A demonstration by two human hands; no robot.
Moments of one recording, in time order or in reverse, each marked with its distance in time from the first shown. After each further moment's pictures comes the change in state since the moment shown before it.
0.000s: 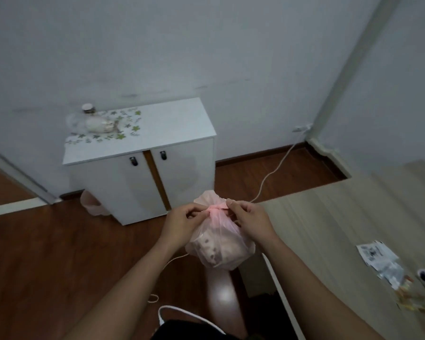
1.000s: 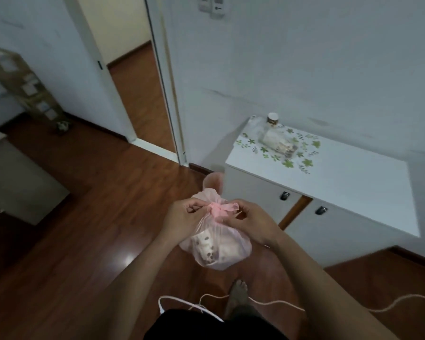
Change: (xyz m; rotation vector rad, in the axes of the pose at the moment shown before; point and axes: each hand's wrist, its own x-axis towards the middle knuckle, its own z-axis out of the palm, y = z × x) left_hand 0.020 -0.176 -0.424 -0.155 0.686 -0.264; right_hand 0.184 -0.138 0.482 -0.494 -0.940 -0.413
